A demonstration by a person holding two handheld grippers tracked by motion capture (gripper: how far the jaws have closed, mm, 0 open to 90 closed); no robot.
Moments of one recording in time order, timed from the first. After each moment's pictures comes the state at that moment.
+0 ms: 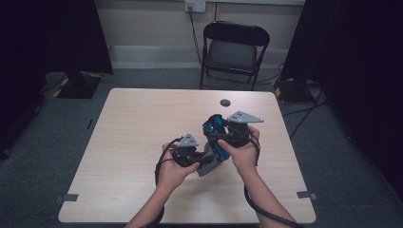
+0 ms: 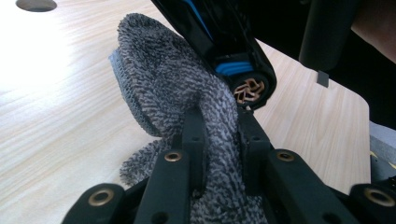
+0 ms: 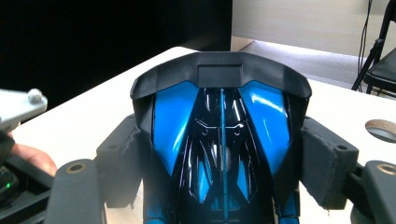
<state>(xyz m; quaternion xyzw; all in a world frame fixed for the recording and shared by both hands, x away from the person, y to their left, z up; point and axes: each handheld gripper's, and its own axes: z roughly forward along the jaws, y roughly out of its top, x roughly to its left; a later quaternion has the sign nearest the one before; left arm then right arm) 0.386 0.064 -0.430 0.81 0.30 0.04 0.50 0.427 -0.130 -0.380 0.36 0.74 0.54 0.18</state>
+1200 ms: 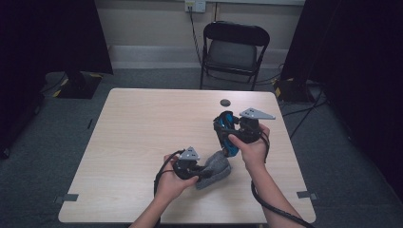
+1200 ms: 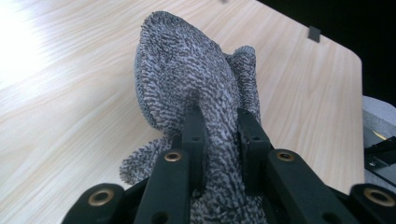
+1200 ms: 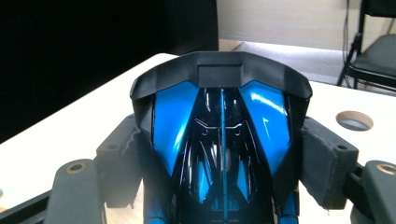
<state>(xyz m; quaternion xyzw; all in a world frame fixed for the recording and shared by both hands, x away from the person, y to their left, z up) 0.369 0.073 -0.461 0.83 0.29 0.01 0.47 0.440 -0.166 -0.382 0.40 0.72 0.54 0.18</state>
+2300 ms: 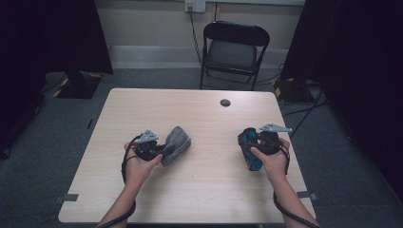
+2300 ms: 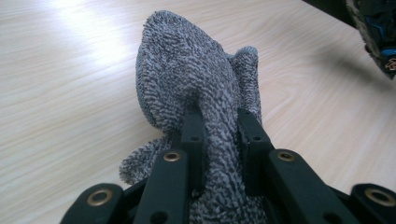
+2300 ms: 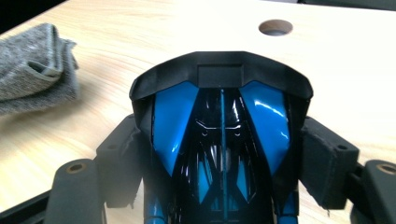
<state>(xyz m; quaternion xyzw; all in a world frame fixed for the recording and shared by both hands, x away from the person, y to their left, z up) 0.414 0.181 -0.463 0.77 0.41 0.12 0.47 0.441 -0.240 -0.443 0.46 0.75 0.45 0.18</state>
